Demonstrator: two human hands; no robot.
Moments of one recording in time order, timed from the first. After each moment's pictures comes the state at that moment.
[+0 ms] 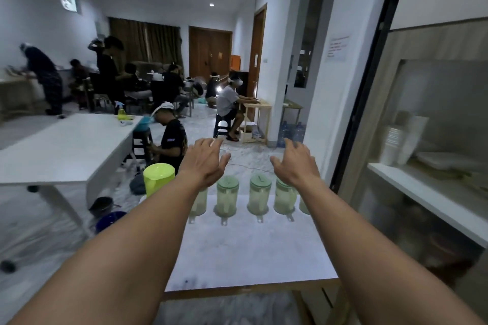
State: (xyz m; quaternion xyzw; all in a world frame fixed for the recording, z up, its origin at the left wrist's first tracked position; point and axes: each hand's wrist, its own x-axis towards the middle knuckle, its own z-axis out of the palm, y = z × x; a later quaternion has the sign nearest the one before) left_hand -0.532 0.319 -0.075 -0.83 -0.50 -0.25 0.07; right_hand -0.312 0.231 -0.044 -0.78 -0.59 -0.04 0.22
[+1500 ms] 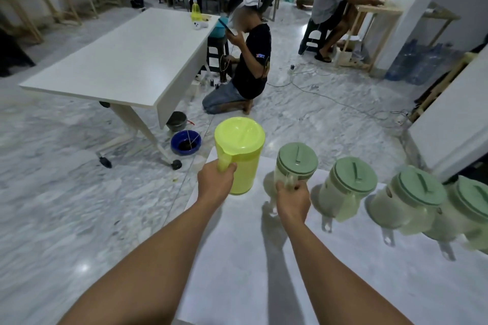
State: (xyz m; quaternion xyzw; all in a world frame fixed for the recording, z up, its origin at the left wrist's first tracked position) left_hand -0.693 0.605 -0.344 -0.41 -0.72 -0.42 -0.36; right_hand -0.520 0.595 -0.374 -0.78 -0.32 0.36 0.41
